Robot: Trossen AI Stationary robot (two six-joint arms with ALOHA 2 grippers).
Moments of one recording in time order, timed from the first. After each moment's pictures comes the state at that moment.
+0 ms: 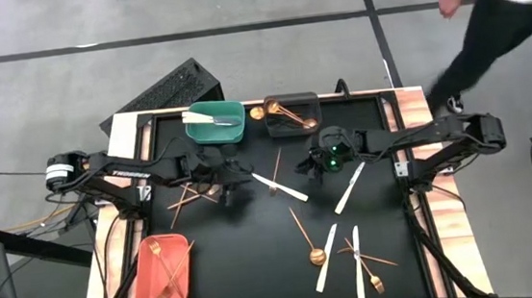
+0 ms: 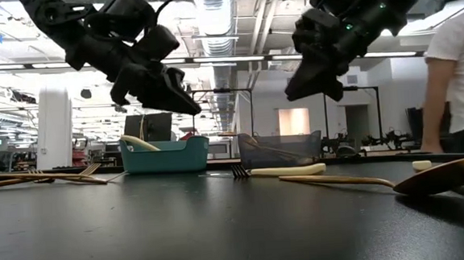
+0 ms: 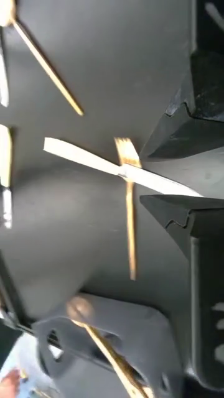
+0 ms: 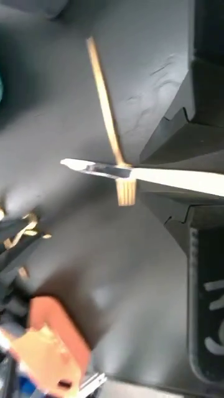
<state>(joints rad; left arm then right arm) 0.18 1.38 0.60 0.21 0.10 0.41 -0.17 1.32 0.73 -0.05 -0.11 0.42</state>
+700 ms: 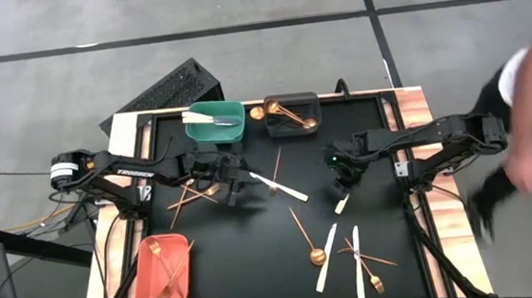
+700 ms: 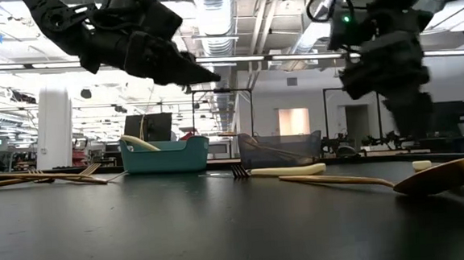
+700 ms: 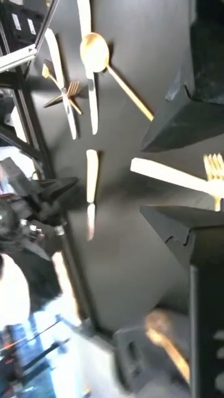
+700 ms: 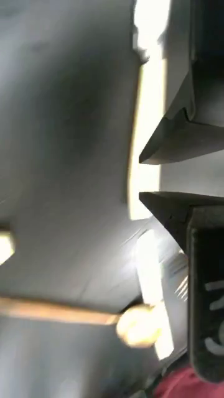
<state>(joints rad) 0.19 1.43 0.60 0.48 0.28 0.31 -0.18 1.31 0.73 -0.74 -0.36 0.61</state>
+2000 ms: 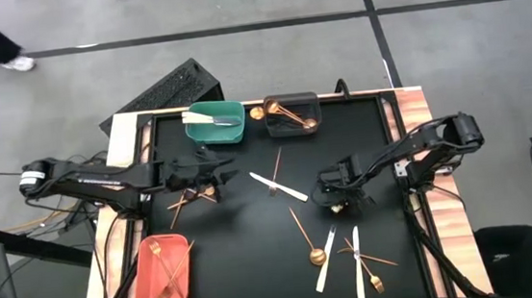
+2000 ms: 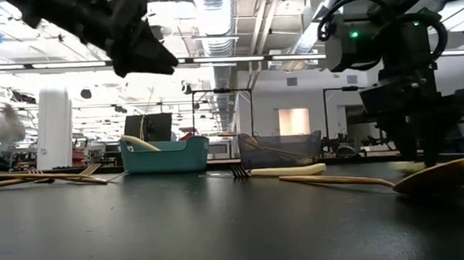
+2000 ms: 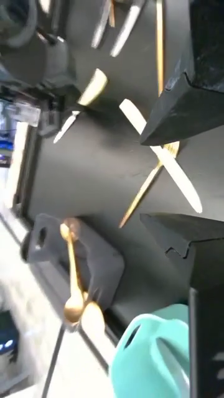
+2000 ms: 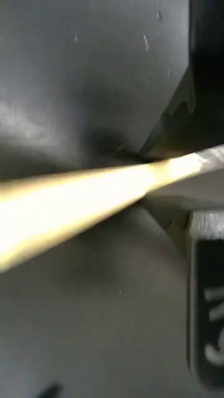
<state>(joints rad) 0.01 1.05 0.61 -0.01 -0.36 -0.22 0.03 1.55 0.76 -0.78 0.03 -0.46</state>
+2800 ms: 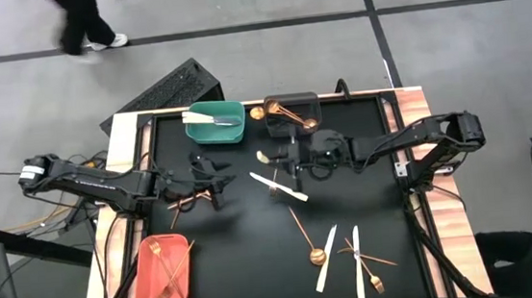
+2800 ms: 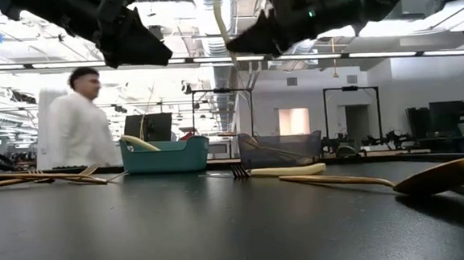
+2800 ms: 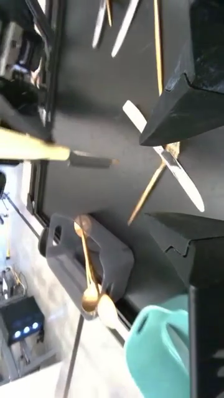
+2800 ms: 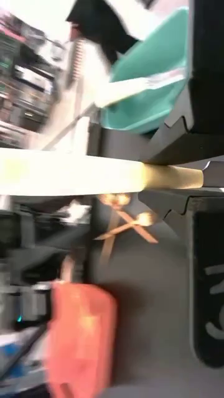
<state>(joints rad) -0.13 1.05 0.58 0.04 -0.53 -0.18 -0.09 1.51 0.83 0.52 0.02 -0.15</state>
